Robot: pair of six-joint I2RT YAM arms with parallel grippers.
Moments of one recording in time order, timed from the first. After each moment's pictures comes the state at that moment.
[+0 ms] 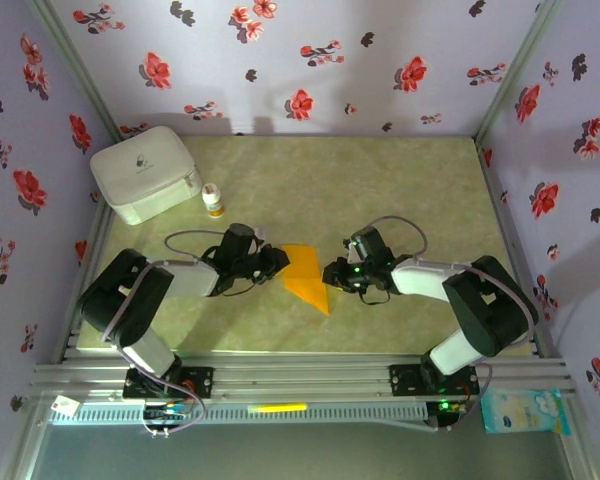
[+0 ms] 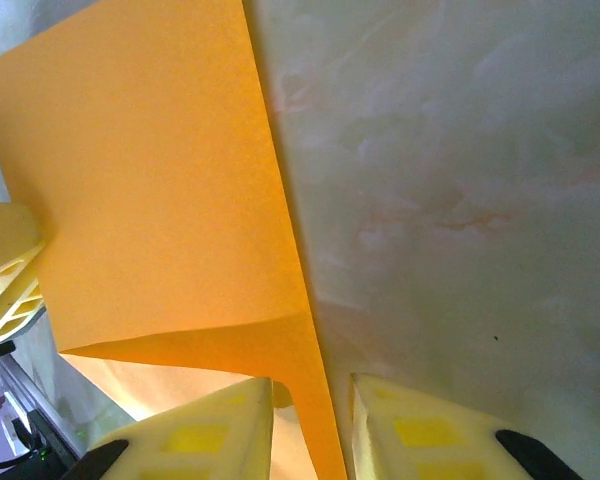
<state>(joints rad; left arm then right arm) -0.62 1.64 0.60 0.37 0.43 -1.13 0.57 1.53 0.59 -0.01 -0.47 0.82</state>
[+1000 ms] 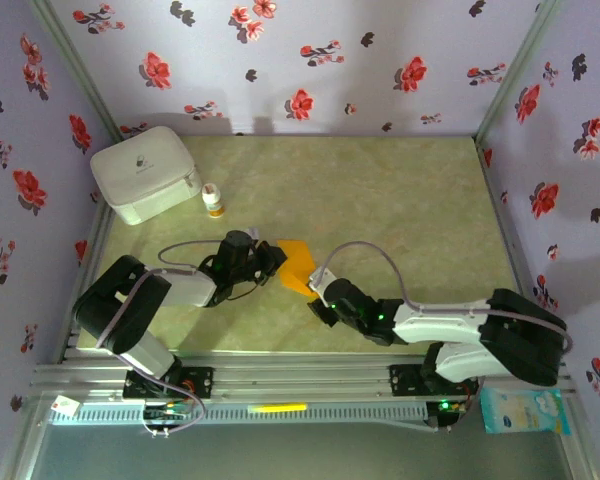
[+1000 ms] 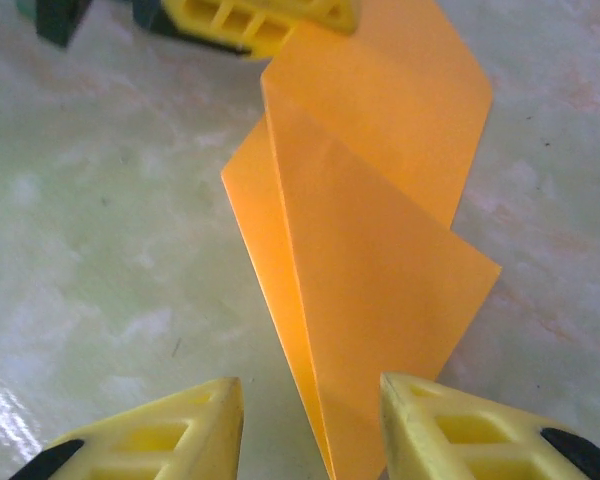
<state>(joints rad) -0.66 1.59 0.51 0.55 0.28 -1.33 1.11 1.31 0.42 0.16 0.29 0.12</state>
